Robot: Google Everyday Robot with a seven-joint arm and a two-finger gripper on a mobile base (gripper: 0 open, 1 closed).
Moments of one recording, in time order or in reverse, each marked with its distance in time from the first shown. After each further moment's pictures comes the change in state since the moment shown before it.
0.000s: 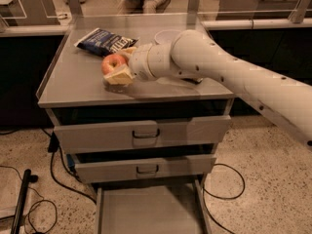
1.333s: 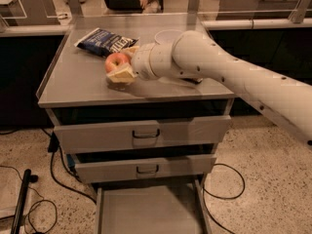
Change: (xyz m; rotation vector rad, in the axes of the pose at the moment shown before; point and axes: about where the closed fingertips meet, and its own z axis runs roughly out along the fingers) arm 0.007 -0.012 -0.001 0.036 0.008 0.022
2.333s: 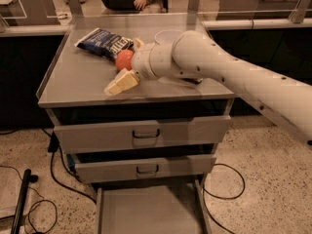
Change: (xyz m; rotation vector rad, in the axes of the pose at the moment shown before) arm 0.000 0.000 0.000 0.000 0.000 0.000
